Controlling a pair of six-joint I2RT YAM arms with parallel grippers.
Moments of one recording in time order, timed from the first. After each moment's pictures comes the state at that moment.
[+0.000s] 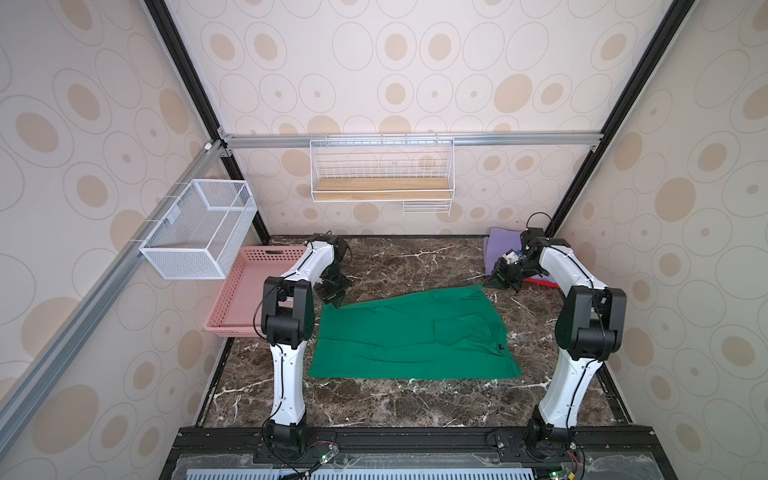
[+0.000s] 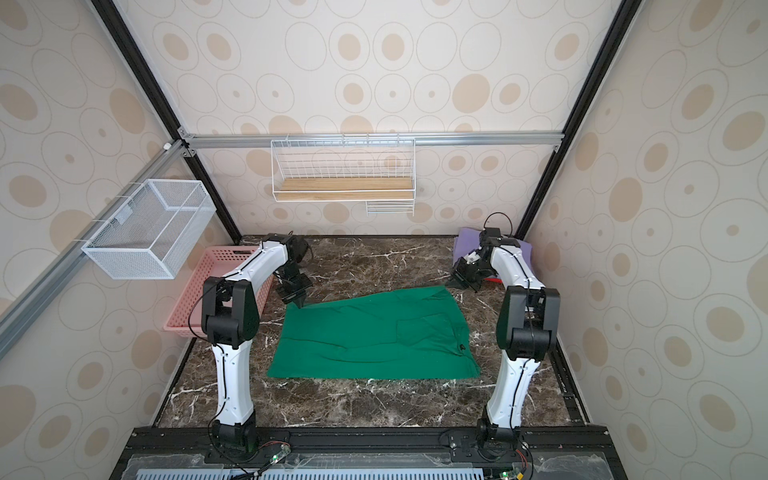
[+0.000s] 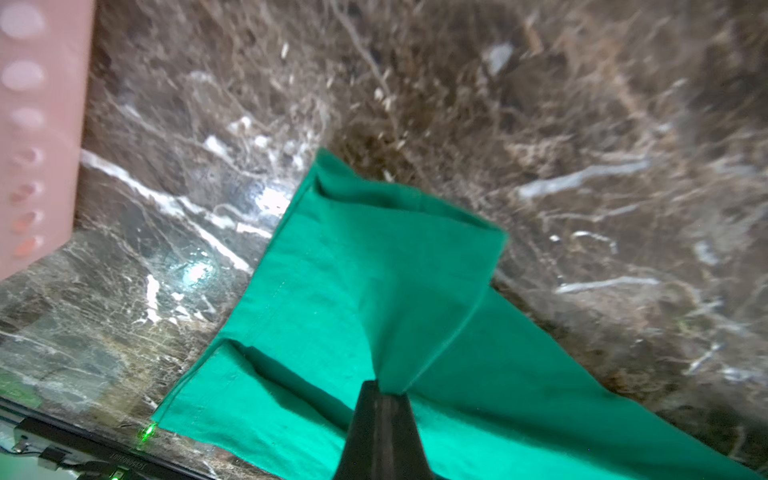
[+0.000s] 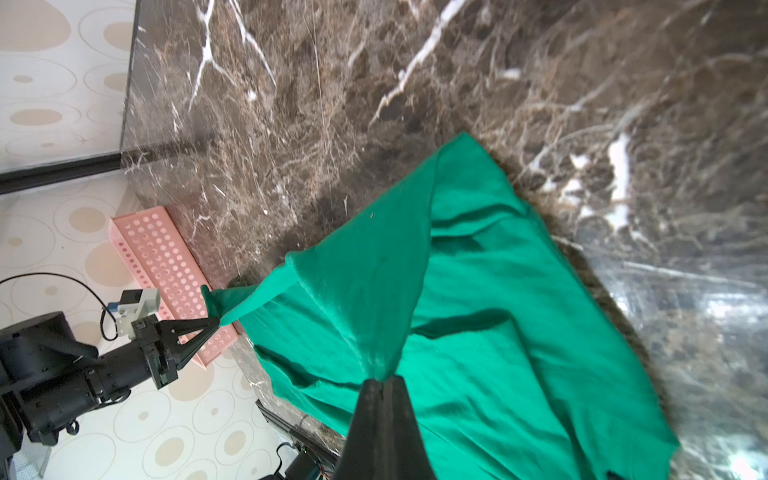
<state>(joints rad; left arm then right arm) -0.16 2.19 1.86 -1.37 0.02 -0.83 0.02 1.98 1.67 -1.05 -0.61 0.43</state>
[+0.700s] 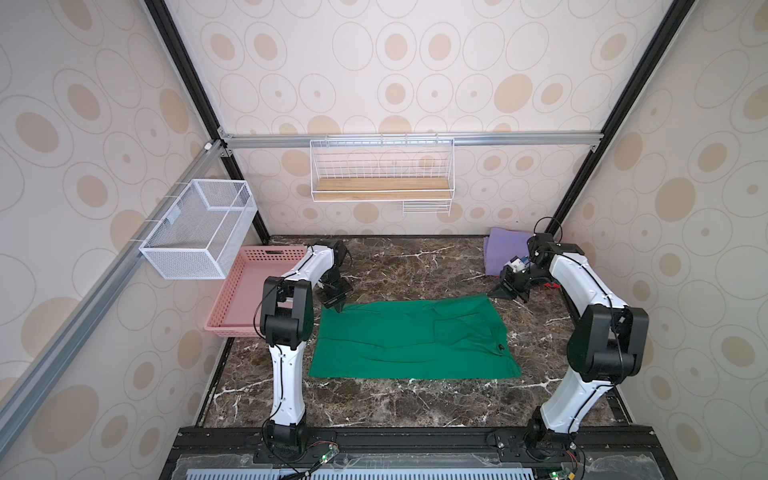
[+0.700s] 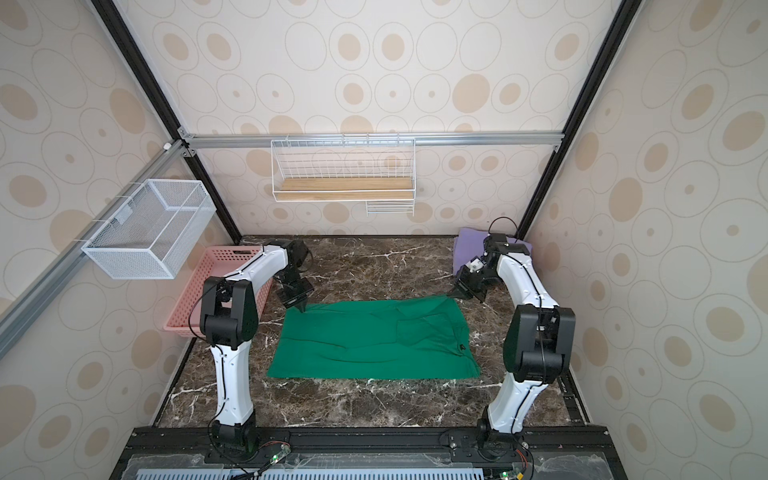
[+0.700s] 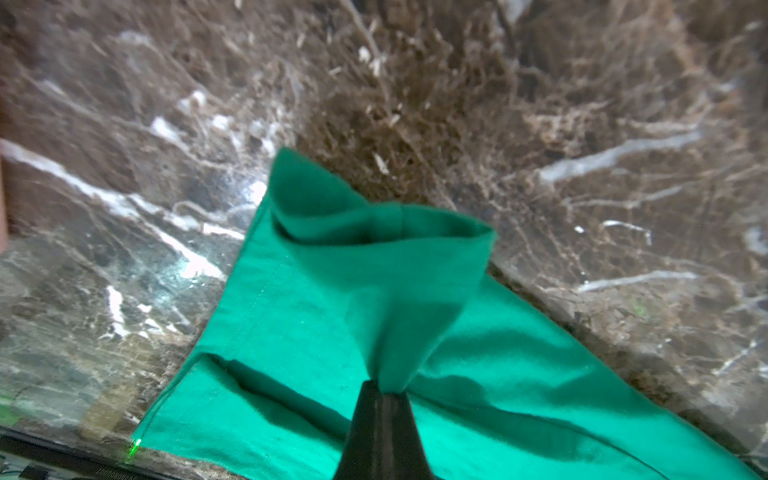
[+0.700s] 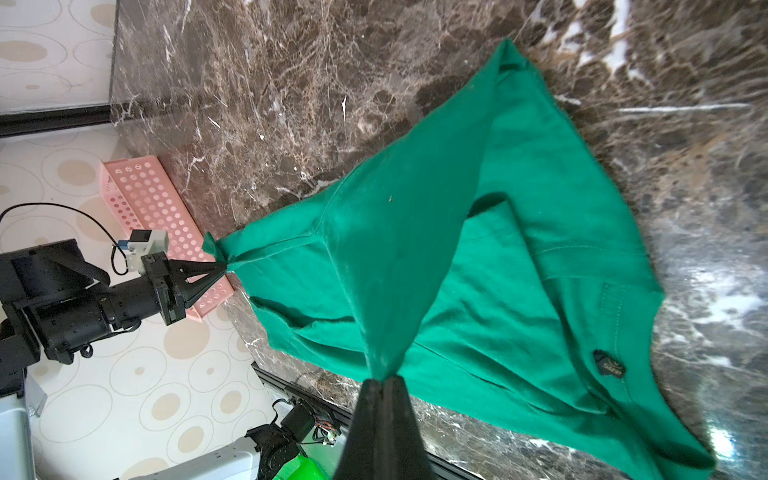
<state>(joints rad) -0.16 2.18 1.79 -1.32 0.06 -0.81 0.02 1.80 1.54 -1.16 -0.61 0.38</state>
